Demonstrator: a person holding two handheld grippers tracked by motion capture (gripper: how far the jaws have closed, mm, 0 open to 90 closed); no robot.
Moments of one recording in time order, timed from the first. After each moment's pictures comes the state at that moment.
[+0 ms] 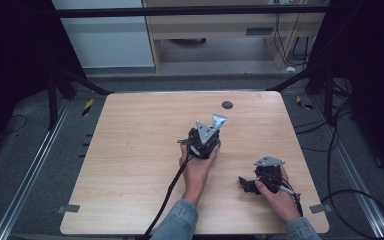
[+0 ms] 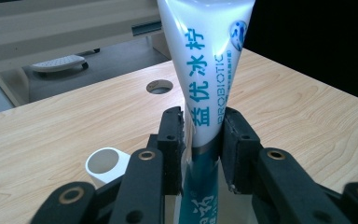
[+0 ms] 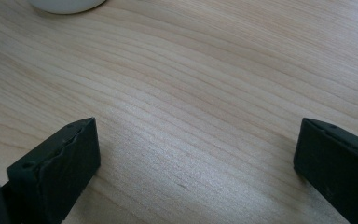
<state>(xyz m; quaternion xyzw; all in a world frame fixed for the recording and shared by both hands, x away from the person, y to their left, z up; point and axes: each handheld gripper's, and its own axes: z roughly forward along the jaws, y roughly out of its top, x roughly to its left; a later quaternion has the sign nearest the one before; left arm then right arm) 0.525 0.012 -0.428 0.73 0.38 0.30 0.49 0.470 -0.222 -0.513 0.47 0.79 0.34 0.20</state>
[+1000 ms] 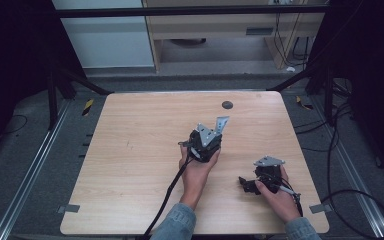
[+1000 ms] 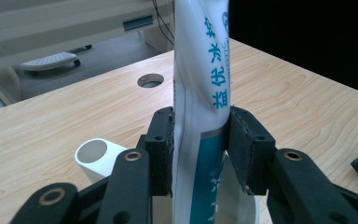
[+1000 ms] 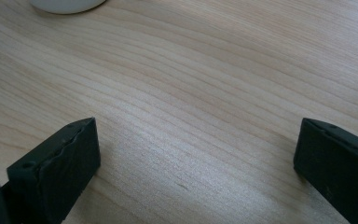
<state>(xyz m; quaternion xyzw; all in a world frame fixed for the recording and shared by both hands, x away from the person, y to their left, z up) 0.516 0.011 -0.427 0.75 0.36 0.28 0.48 0.470 -0.222 -0.513 0.47 0.79 0.34 0.20</state>
